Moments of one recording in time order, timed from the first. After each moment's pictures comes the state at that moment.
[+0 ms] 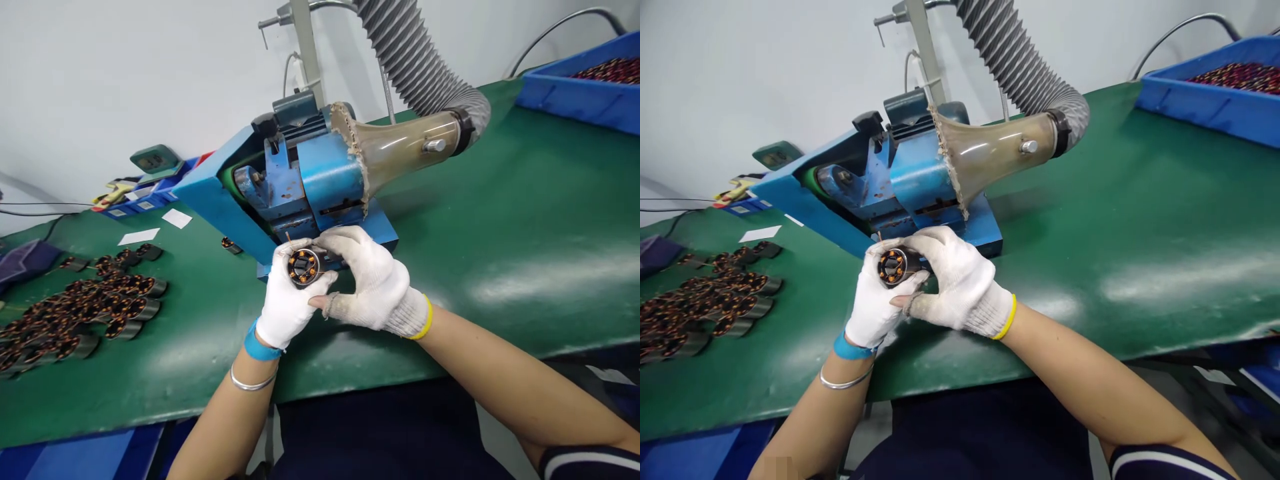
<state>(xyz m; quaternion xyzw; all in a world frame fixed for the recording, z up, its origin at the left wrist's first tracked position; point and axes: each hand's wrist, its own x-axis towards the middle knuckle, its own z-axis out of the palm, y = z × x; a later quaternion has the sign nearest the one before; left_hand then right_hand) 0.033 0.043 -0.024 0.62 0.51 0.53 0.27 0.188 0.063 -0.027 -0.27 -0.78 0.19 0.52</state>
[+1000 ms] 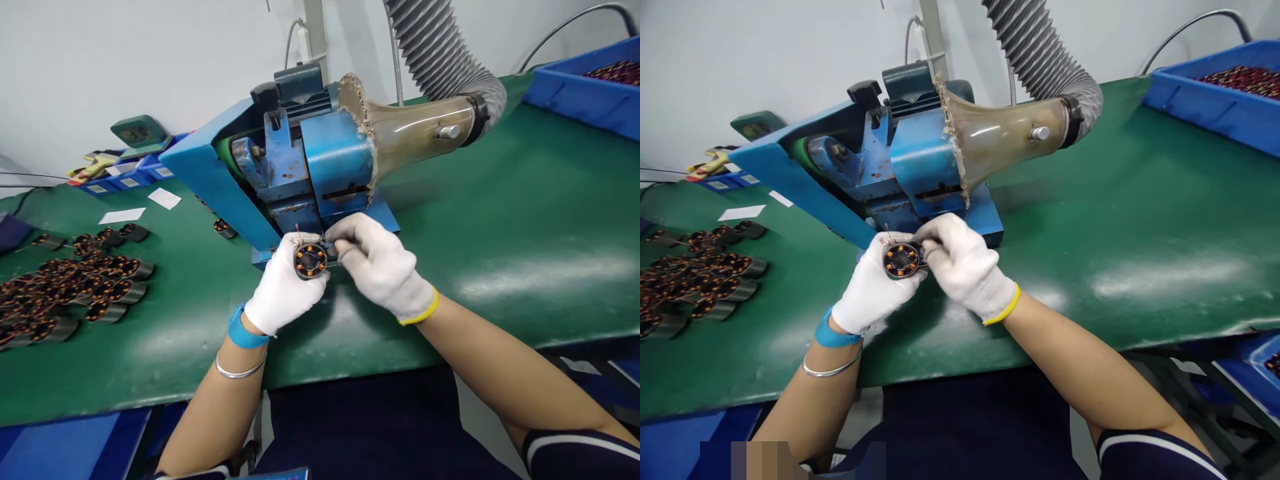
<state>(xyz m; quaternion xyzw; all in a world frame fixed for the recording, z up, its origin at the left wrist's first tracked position) 0.022 0.044 -0.024 0.71 0.54 0.40 0.22 0.192 0.068 -0.024 -0.35 -0.75 0.27 0.49</state>
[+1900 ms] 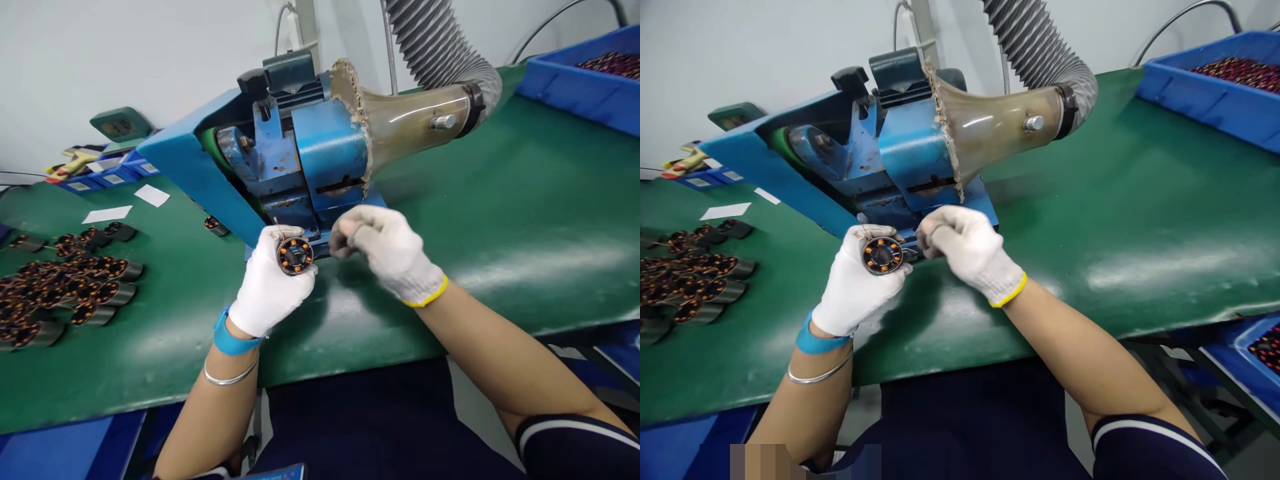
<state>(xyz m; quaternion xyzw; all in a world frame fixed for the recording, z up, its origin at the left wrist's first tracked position) 0.015 0.041 -0.019 0.70 0.58 0.40 0.12 0.195 0.069 -0.015 -0.36 -0.62 0.50 0.49</state>
